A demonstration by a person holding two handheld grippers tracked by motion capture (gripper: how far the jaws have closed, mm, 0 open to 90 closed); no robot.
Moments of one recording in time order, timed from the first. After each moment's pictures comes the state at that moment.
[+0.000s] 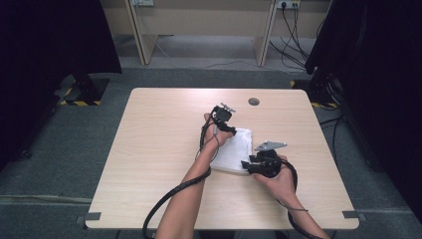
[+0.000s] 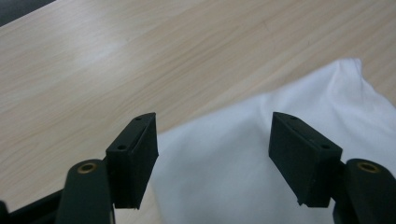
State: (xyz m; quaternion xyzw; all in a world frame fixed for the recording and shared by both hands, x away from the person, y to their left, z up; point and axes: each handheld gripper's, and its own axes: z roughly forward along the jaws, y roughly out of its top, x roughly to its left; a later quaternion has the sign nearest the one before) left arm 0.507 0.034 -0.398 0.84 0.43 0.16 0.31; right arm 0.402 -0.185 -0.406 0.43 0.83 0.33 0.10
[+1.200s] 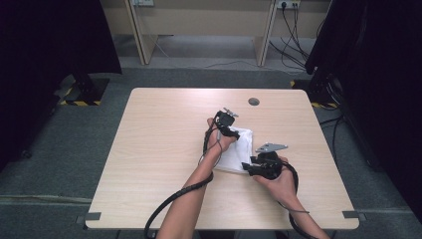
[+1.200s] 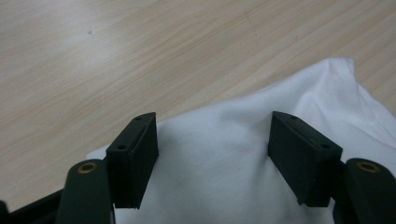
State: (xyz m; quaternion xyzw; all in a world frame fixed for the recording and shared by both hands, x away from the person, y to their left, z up) left arm 0.530 -0.014 -0.417 0.83 0.44 0.15 0.31; right arm 0.396 -0.186 -0.405 0.43 0.83 0.33 0.10
